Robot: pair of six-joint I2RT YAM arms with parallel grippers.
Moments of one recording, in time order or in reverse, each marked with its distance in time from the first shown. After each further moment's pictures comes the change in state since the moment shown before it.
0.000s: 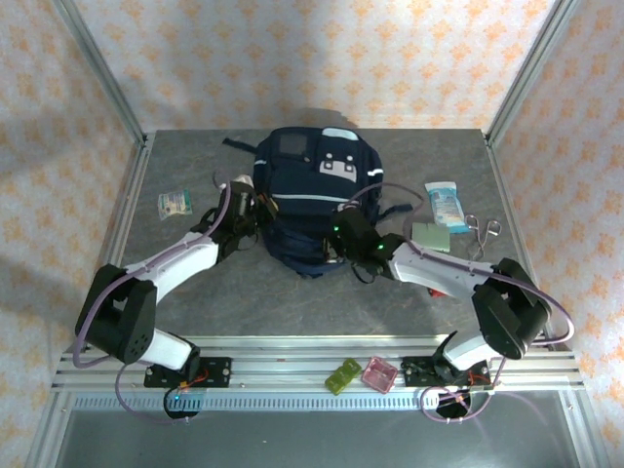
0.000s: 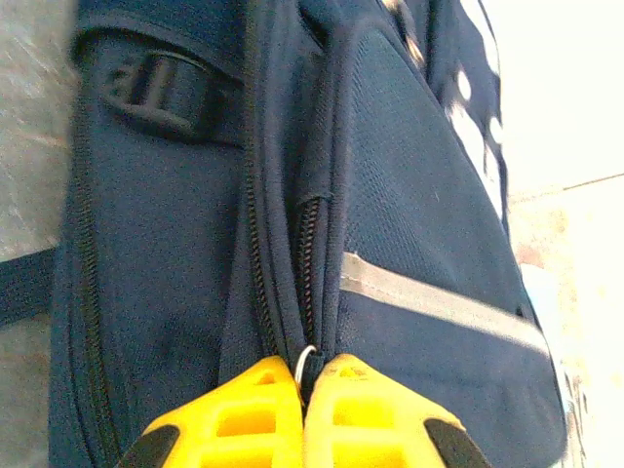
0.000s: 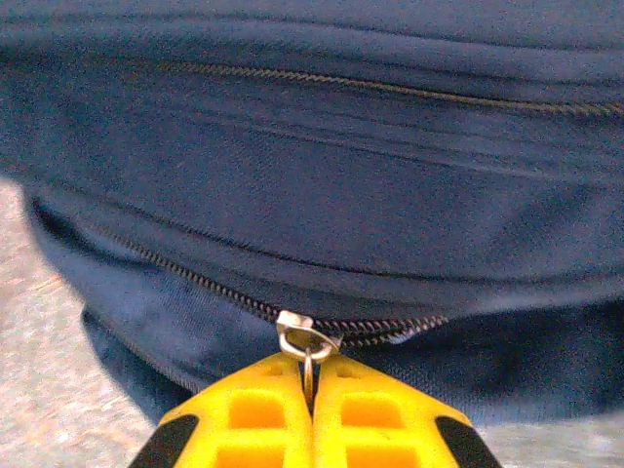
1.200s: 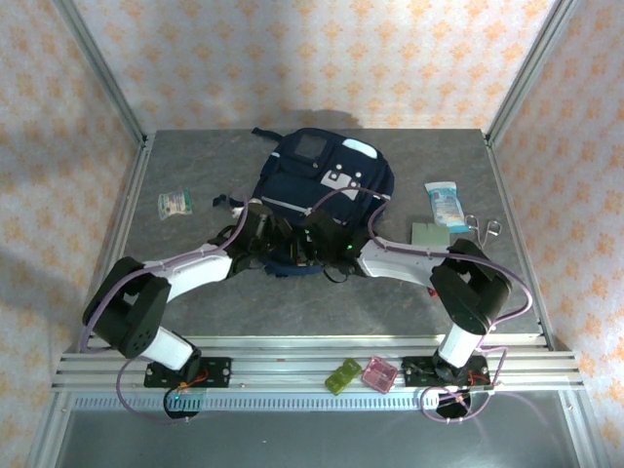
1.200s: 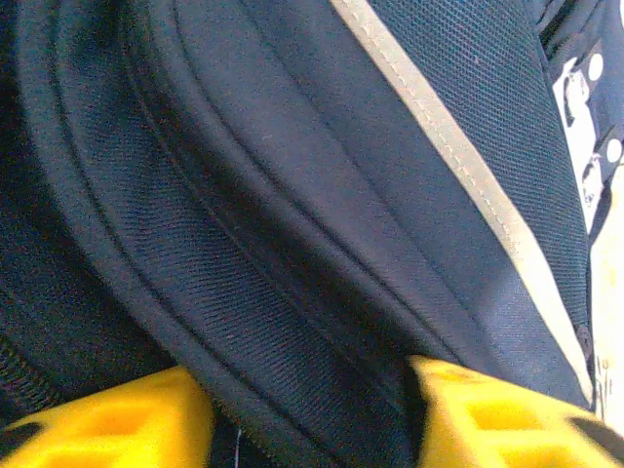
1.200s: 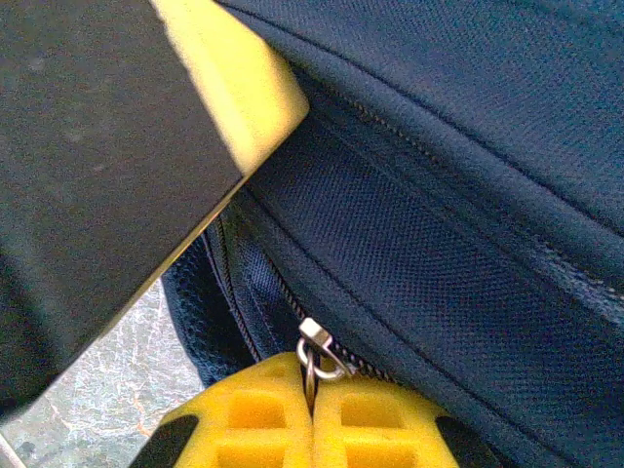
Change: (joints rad) left arm -0.145 0.058 -0.116 0.055 -0.076 -0.185; right arm 0.068 0.216 0.119 0.135 -0.134 0.059
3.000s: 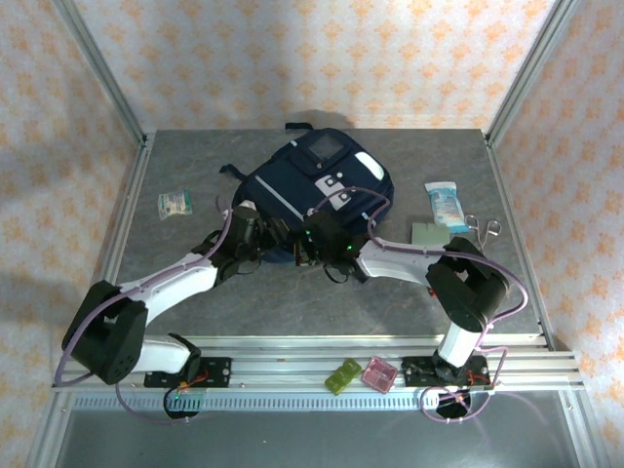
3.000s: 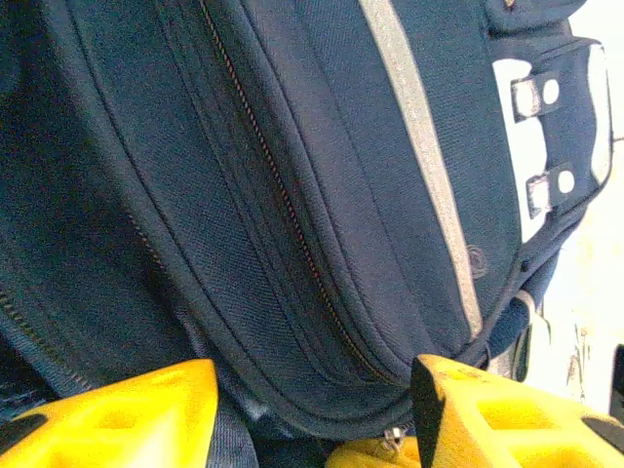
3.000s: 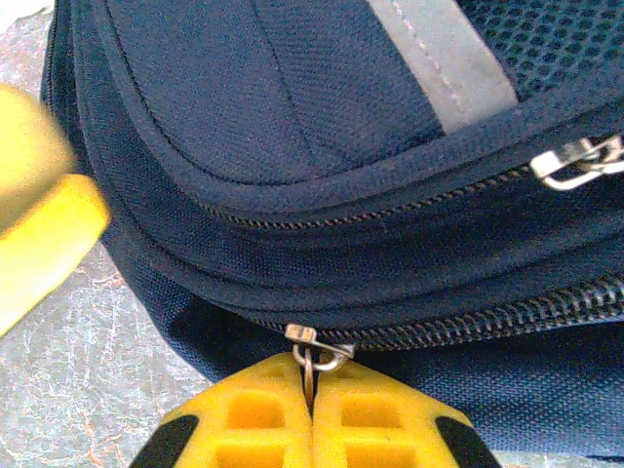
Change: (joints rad) left arm 0.018 -0.161 -0.064 -0.070 0.056 0.035; right arm -0.011 0.018 -0.014 0.021 0.048 -0.022
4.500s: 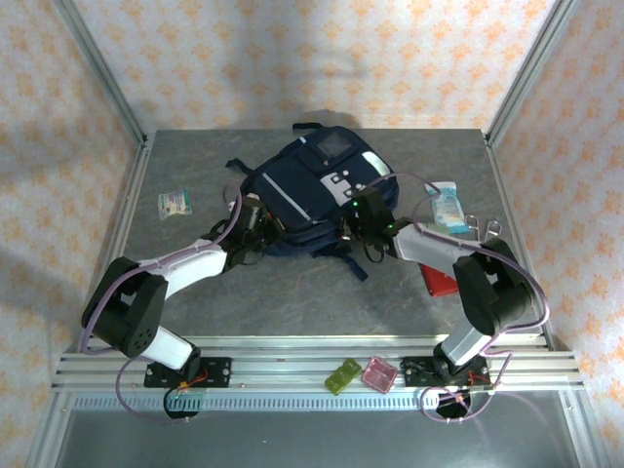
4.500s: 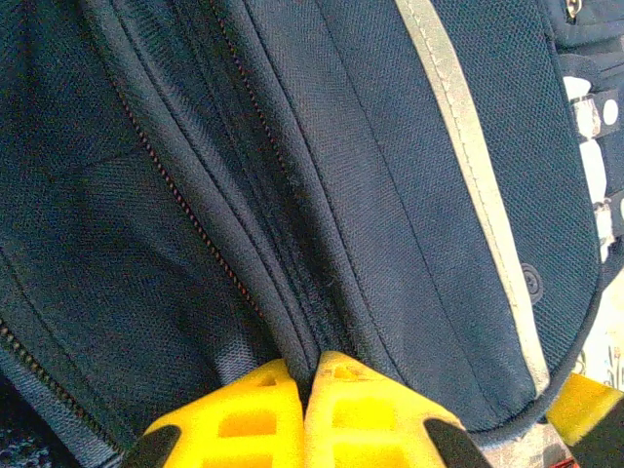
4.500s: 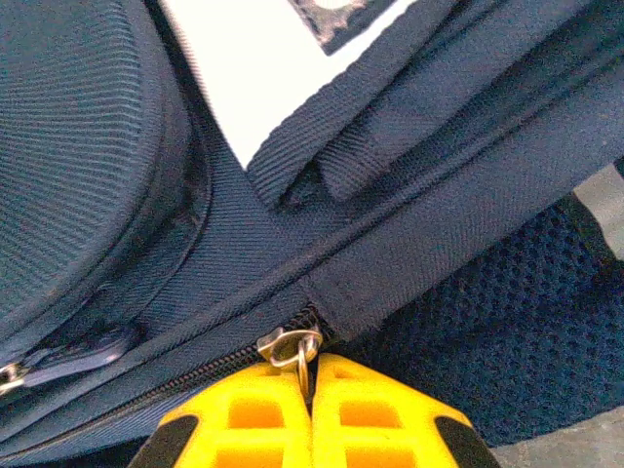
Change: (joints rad) left arm 0.056 0.139 0.089 0.023 0.026 0.070; right arm -0.316 -0.125 -0.086 -0.048 0.020 -0.071
